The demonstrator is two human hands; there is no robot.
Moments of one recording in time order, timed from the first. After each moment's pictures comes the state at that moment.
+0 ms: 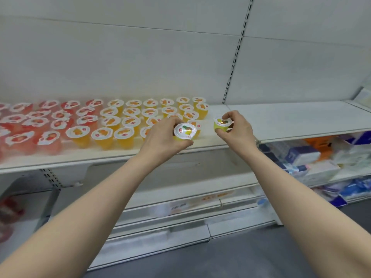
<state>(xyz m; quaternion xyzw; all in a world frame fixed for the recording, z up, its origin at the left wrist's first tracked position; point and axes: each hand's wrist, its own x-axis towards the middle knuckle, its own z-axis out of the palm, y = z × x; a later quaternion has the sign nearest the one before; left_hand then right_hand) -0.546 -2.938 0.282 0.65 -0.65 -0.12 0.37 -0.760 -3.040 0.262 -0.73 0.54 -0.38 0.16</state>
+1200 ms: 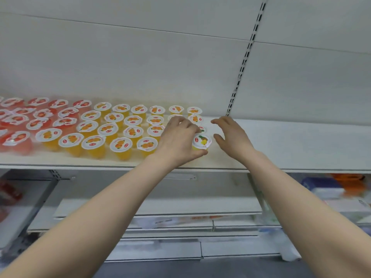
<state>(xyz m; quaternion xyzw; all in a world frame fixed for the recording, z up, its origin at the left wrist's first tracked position) -0.631 -3.052 0.276 0.69 -0.68 0.08 0.22 -0.797 -3.175 0.256 -0.89 0.40 -0.21 0.07</state>
